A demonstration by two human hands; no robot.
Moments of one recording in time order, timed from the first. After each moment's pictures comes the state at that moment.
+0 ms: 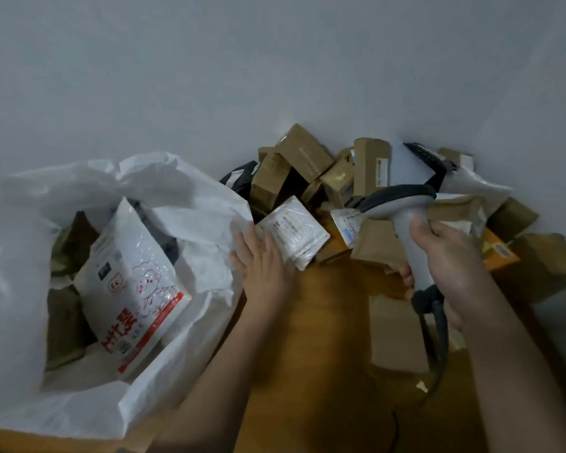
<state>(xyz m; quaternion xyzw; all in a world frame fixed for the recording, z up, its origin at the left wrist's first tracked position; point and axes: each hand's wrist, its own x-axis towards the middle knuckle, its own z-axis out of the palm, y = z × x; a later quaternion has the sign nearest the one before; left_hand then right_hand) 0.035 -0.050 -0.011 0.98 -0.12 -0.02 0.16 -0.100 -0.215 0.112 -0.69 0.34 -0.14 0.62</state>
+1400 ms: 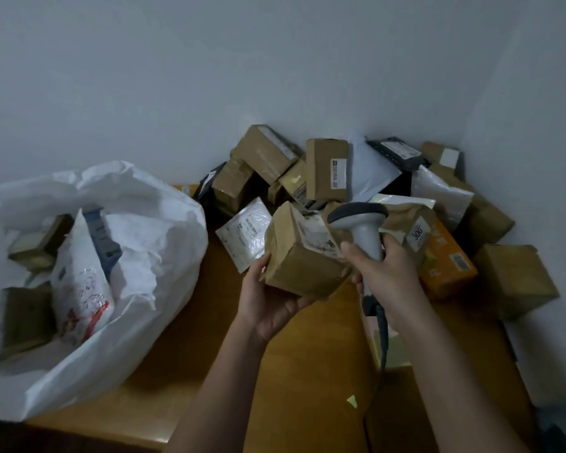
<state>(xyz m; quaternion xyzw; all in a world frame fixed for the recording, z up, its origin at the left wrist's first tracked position) -0.044 -0.191 -0.004 0.31 0.14 -0.39 0.85 -0.109 -0.366 0.041 -0.70 0.28 -0.09 0.66</state>
